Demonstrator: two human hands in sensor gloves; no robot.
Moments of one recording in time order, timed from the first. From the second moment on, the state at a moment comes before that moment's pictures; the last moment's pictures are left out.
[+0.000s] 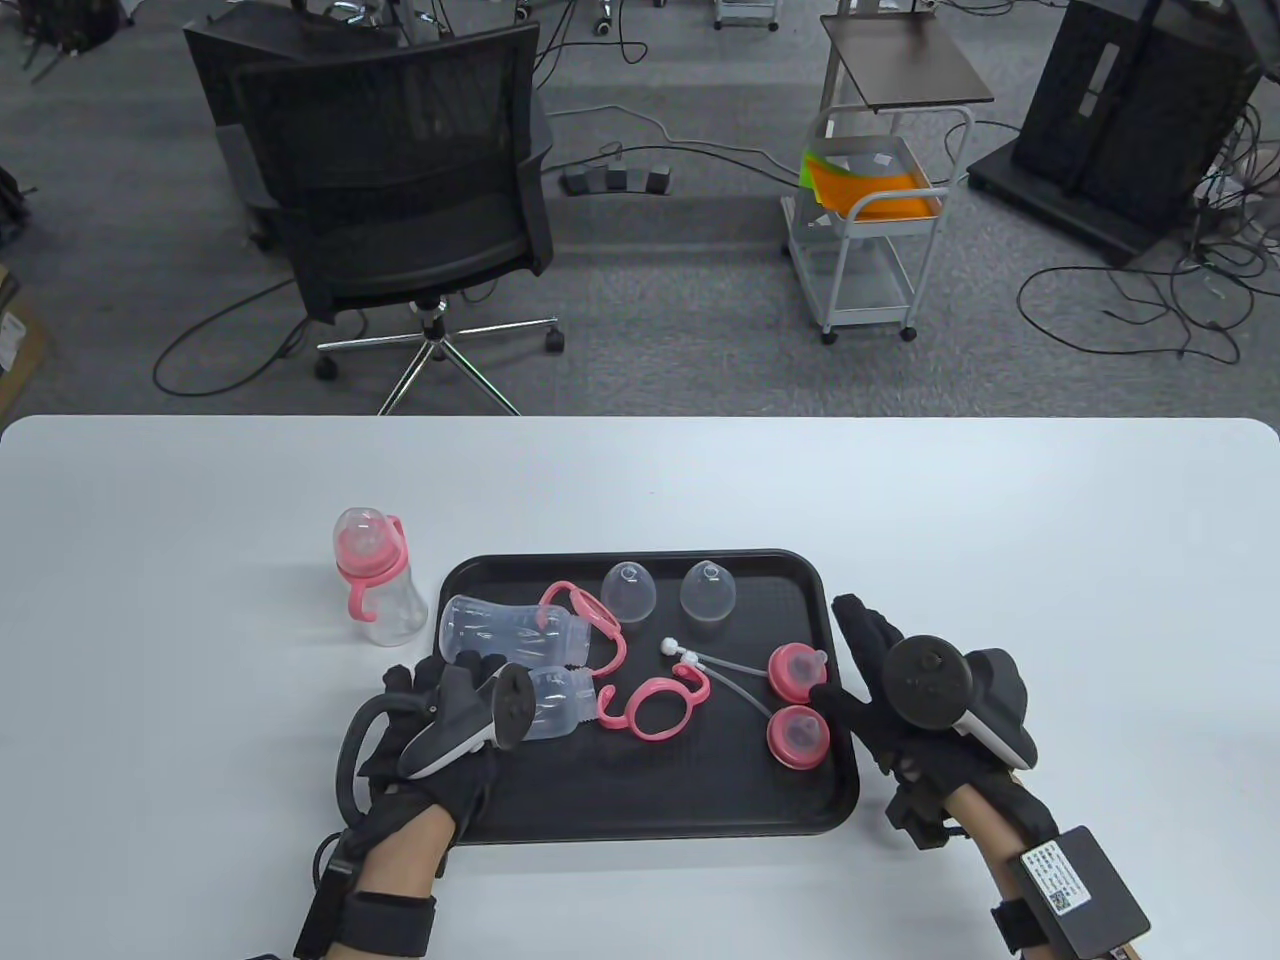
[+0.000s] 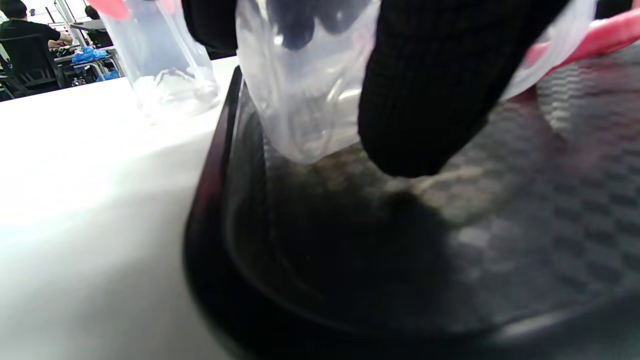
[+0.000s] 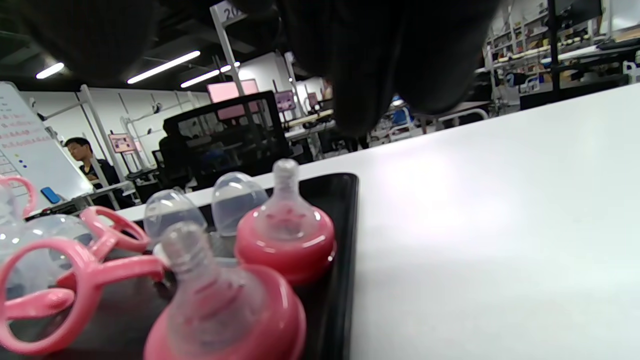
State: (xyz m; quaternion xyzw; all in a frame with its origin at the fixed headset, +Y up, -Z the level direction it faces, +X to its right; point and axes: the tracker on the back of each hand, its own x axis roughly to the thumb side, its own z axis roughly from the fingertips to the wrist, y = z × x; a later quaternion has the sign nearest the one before) left_hand -0.180 -0.729 -0.346 -0.14 -0.03 -0.10 0.98; right_hand 0.219 -0.676 -0.348 0.10 -0.03 0.98 0.16
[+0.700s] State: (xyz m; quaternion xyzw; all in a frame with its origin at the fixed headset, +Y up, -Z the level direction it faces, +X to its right) left_hand -0.193 -0.676 -0.333 -0.10 -0.07 0.01 0.99; right_hand 0.218 -0.666 -0.346 0.11 -0.04 0.98 0.18
